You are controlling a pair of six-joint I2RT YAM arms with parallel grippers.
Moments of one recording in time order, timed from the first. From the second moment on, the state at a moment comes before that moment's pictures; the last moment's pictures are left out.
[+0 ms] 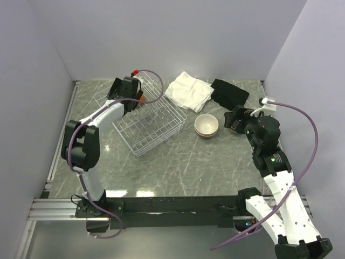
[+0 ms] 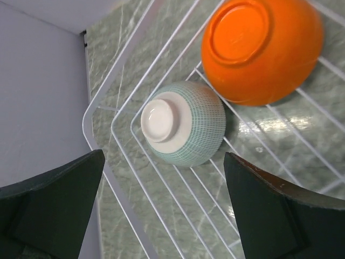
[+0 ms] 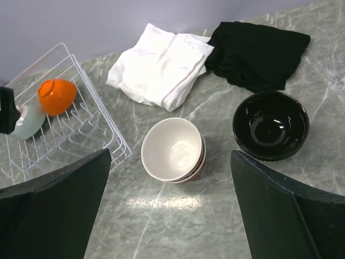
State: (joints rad) left arm -0.34 1.81 1.39 -0.22 -0.58 0.32; right arm 0.19 0.72 0.84 -0.32 0.10 0.36
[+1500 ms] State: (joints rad) left arm -0.30 2.23 1.66 -0.35 -0.79 0.32; right arm 0.19 0.73 0.79 -0.34 0.03 0.28
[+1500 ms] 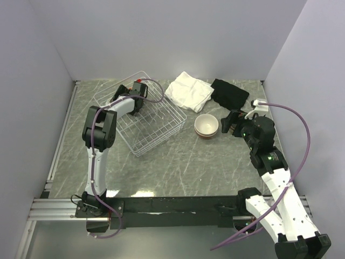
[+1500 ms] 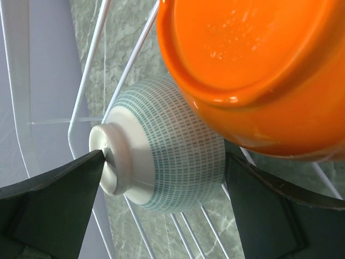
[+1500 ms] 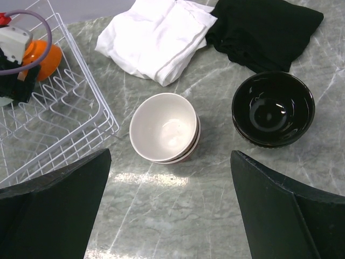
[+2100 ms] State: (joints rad) left arm -0.33 2.24 1.66 -0.32 -0.84 0.32; right arm 0.19 0.75 0.78 -0.34 0.00 0.28
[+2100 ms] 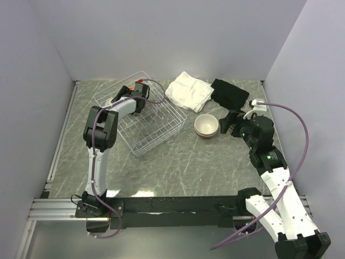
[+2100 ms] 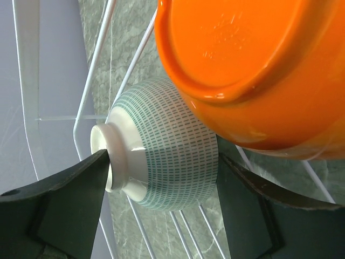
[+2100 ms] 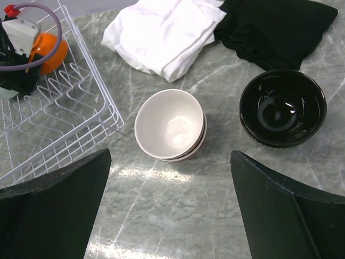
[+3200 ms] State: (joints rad) left arm -0.37 2.04 1.68 -0.43 -0.65 0.16; right arm 0.19 0.74 0.78 -0.32 -0.04 0.31
